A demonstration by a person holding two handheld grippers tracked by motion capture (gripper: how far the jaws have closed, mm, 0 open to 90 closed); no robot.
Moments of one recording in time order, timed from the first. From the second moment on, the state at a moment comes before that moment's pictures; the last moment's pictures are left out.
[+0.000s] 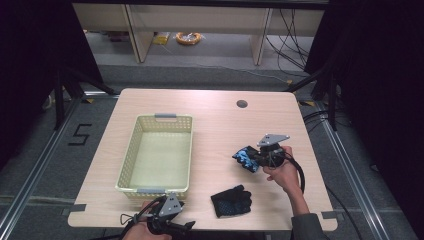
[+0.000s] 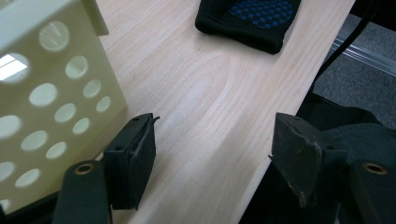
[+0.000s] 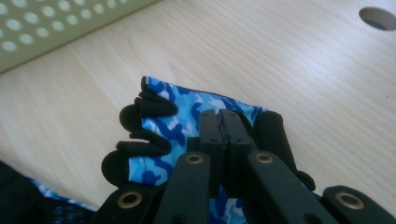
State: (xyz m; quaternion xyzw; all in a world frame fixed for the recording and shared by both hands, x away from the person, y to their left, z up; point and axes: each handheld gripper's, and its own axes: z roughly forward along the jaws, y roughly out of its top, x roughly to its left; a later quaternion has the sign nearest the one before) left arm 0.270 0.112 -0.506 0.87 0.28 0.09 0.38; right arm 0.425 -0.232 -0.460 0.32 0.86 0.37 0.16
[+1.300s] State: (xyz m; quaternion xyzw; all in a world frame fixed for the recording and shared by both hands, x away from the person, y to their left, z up) left arm 0.269 0.107 -0.502 0.87 0.28 0.09 0.39; right arm 0.310 -0.189 -0.473 0.21 0.90 0.38 0.08
